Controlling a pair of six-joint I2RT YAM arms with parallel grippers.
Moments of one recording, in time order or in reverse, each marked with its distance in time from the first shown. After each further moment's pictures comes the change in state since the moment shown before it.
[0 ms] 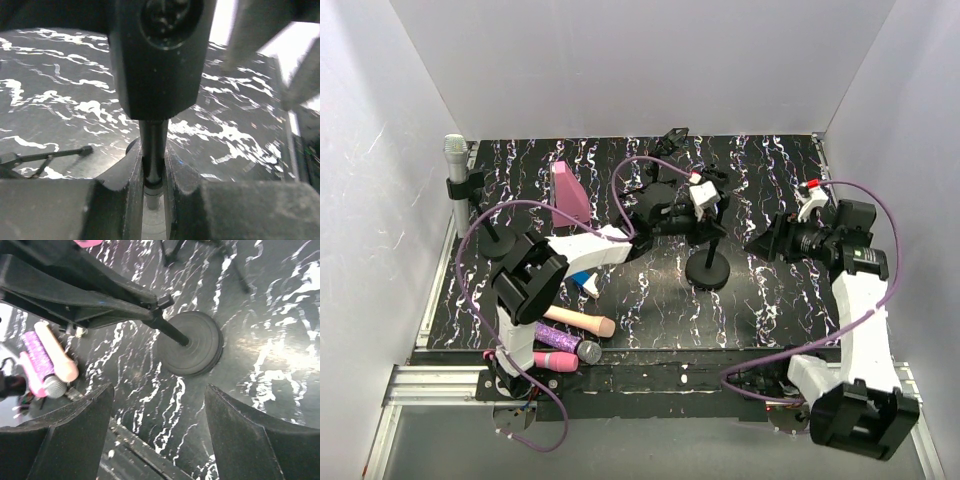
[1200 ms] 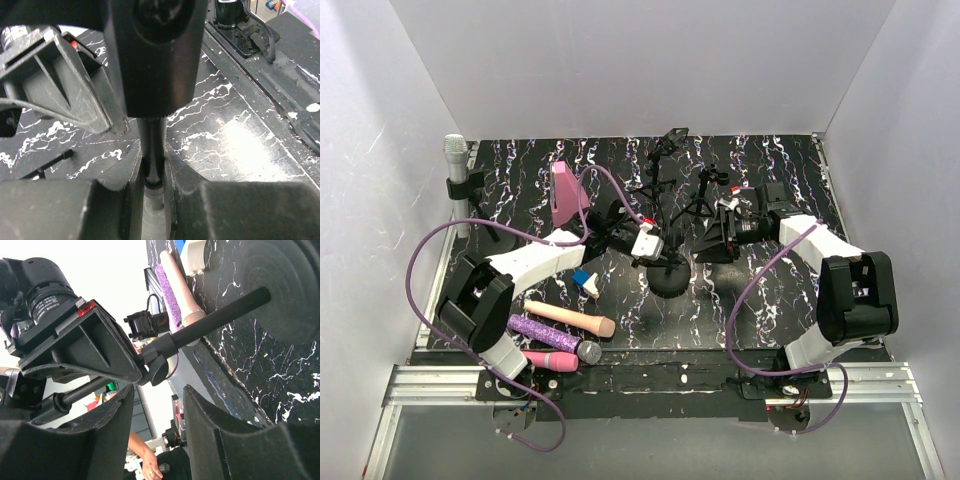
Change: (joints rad) left arm 0.180 -0.332 -0.252 -0.498 0.688 0.894; right arm 0.347 0.645 0.080 0.184 -0.431 0.545
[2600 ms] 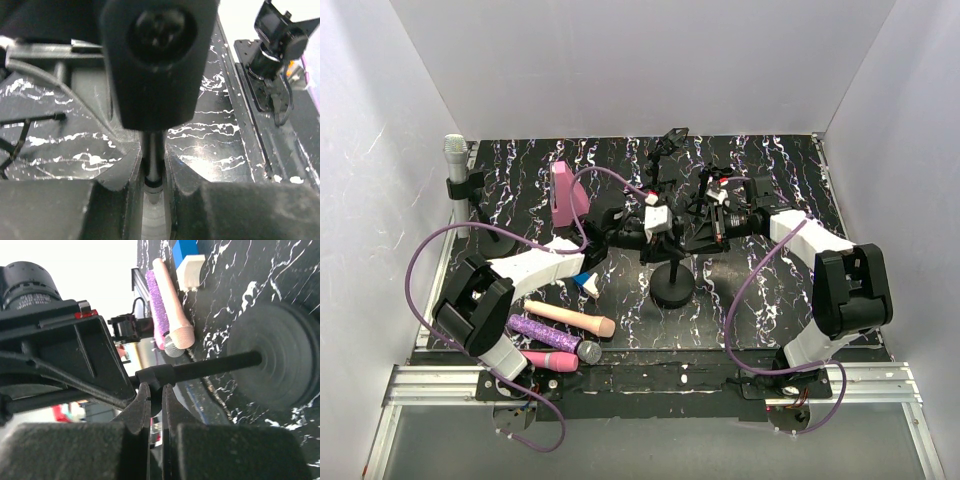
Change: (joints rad) left arm -0.021 -0.024 -0.089 0.345 -0.243 -0.592; right arm 0.082 0.053 0.042 0.088 0.034 -0.027
